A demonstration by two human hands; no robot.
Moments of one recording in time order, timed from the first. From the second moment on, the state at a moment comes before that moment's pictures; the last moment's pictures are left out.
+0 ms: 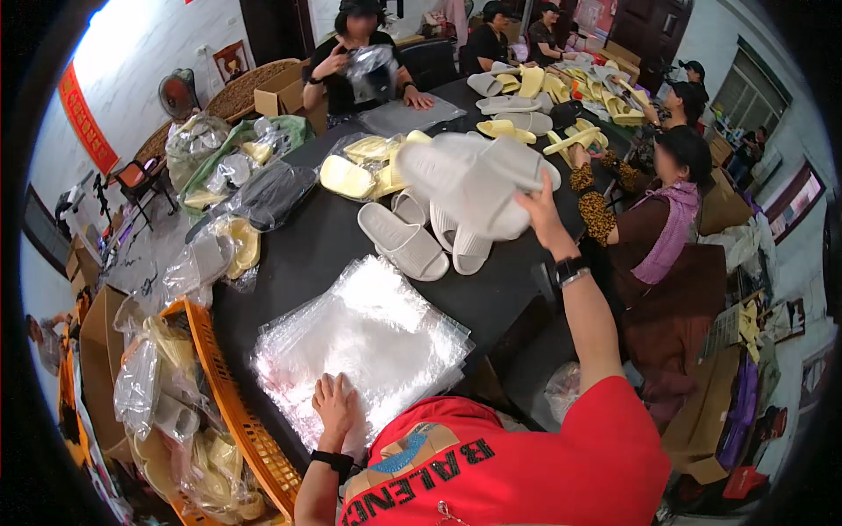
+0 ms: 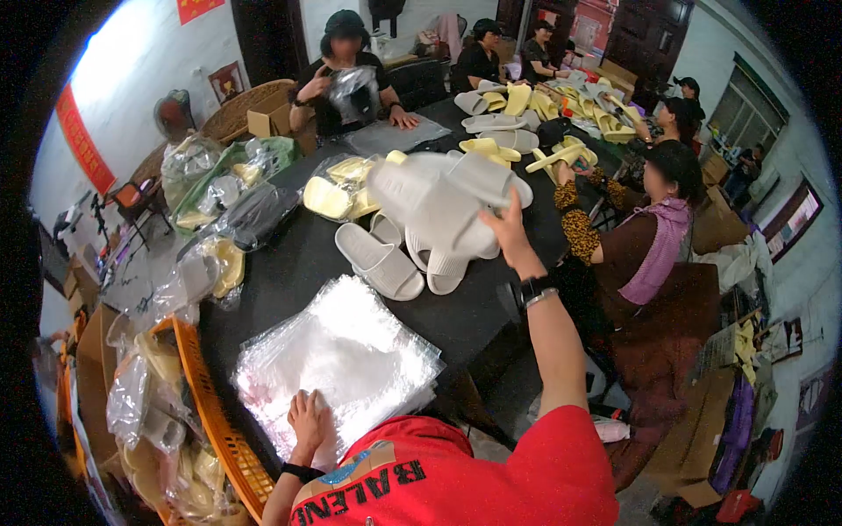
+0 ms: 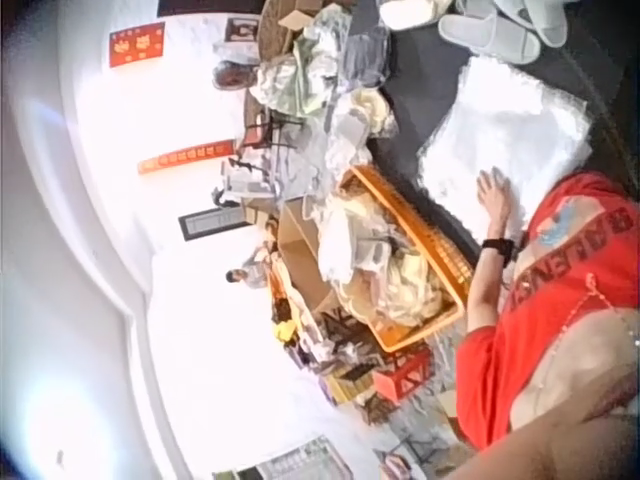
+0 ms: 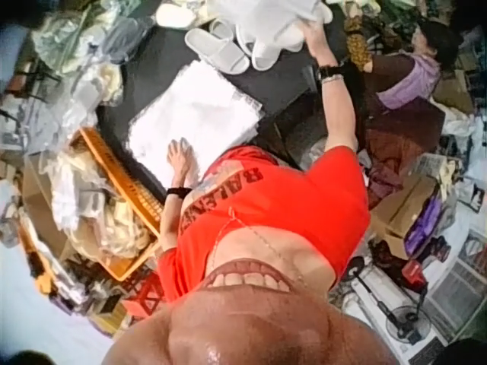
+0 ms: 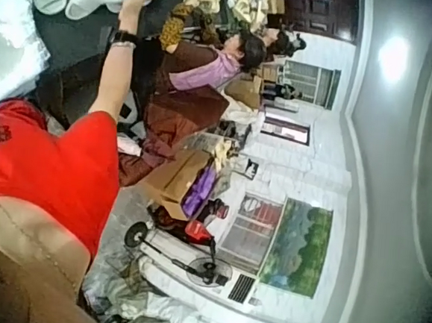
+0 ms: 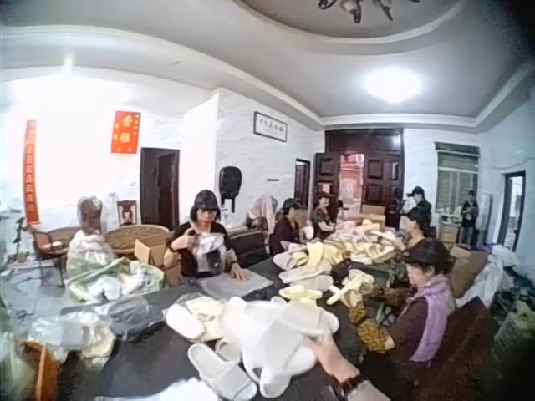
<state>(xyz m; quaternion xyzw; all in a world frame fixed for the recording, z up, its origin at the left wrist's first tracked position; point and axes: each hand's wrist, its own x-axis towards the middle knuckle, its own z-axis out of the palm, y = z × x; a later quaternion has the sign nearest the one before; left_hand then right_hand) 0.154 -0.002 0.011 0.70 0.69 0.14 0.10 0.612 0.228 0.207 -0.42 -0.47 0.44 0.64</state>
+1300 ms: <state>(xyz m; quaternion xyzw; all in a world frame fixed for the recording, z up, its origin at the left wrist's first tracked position) -0.051 -0.038 0.108 0.38 0.85 0.34 -0.14 0.397 0.072 0.009 -0.33 -0.93 0.14 0.00</state>
